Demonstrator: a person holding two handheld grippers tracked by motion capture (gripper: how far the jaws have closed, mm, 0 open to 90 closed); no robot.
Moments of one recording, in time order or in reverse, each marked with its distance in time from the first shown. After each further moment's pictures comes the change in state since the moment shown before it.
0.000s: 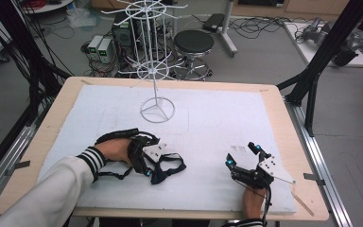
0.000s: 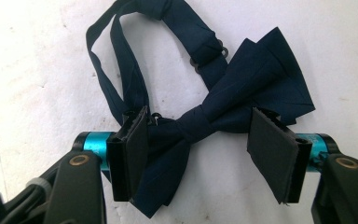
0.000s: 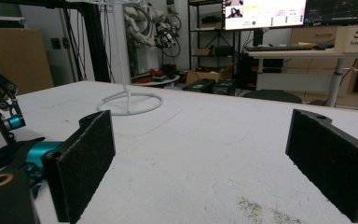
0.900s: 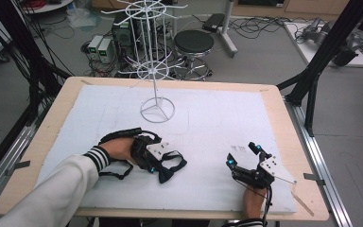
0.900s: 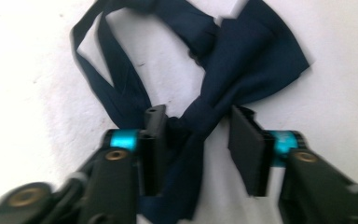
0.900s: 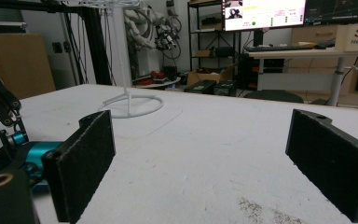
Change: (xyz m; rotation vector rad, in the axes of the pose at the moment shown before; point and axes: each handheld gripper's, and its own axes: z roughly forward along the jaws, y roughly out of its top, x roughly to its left) left arm 0.009 -0.002 0.008 0.000 -0.009 -0.049; right arm -0.002 0.000 -0.001 -0.009 0.000 0.018
